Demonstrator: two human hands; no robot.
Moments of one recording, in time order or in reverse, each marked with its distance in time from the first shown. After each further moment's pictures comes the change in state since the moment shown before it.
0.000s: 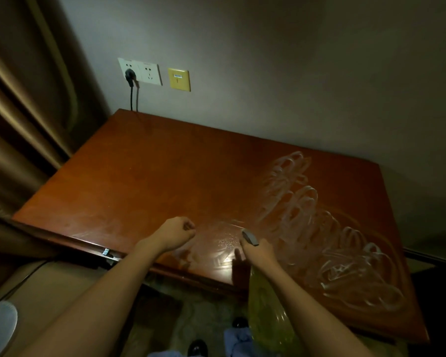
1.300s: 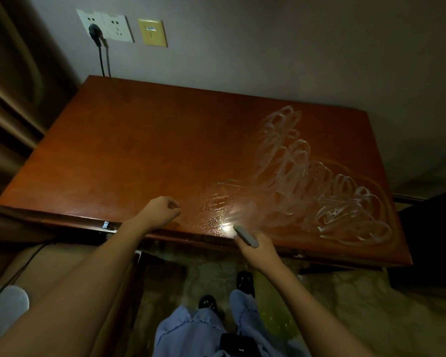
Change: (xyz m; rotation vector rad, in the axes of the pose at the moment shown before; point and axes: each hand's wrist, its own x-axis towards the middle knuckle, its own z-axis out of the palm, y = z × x) left_hand -0.012 -0.050 0.012 0.038 -0.034 -0.021; right_hand -0.055 0.068 0.047 -0.057 0.063 -0.169
